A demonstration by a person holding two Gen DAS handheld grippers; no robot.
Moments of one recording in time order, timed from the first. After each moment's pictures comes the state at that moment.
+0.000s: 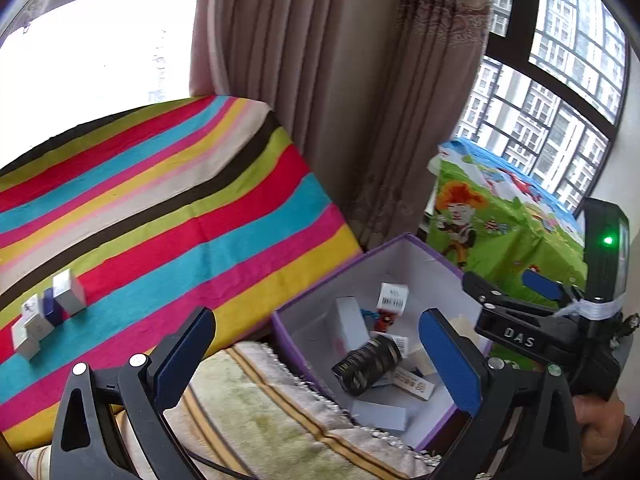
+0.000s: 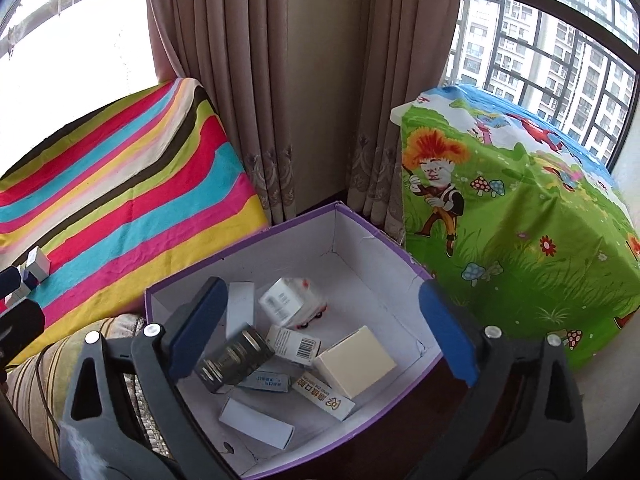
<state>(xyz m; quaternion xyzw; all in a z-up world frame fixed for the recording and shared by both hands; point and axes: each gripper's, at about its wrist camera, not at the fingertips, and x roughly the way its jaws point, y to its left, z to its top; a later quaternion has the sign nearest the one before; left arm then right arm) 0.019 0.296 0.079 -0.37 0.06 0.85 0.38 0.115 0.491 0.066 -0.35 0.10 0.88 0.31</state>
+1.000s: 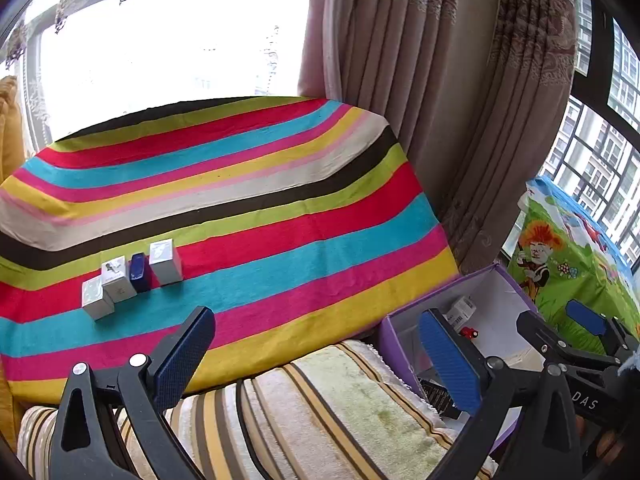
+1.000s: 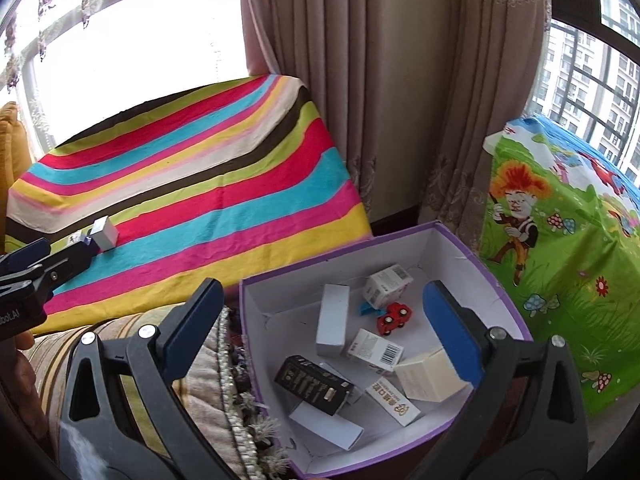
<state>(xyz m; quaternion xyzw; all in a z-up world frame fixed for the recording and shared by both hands) -0.018 0.218 0.076 -0.37 0.03 0.90 0.24 0.084 0.422 0.074 -0.35 0.07 0.92 0.18</state>
